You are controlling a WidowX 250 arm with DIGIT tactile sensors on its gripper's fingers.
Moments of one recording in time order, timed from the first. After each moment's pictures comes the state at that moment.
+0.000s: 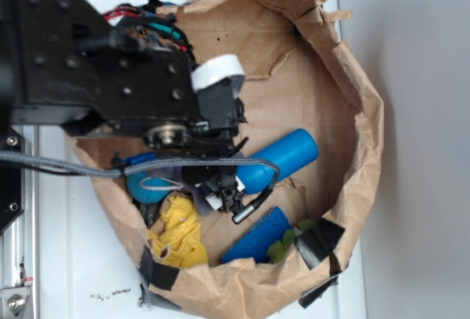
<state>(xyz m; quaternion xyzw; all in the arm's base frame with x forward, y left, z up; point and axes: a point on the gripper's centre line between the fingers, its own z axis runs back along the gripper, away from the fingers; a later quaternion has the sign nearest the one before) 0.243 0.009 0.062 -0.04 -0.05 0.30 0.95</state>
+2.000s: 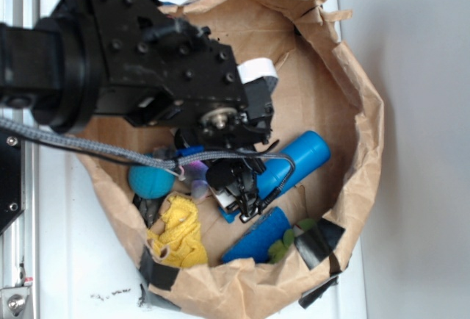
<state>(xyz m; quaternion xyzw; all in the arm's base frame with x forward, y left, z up) 0.257 -0.001 0.051 -0.08 -0.01 0.28 0.96</state>
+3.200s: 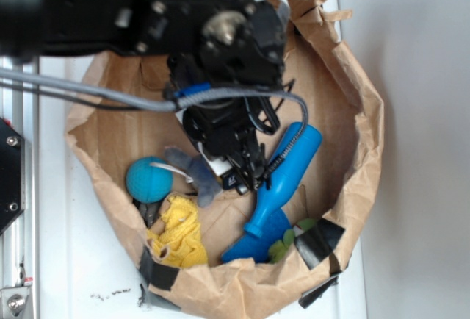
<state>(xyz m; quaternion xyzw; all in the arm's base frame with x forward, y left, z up) 0.256 0.011 0.108 -0.13 -0.01 0.26 0.96</state>
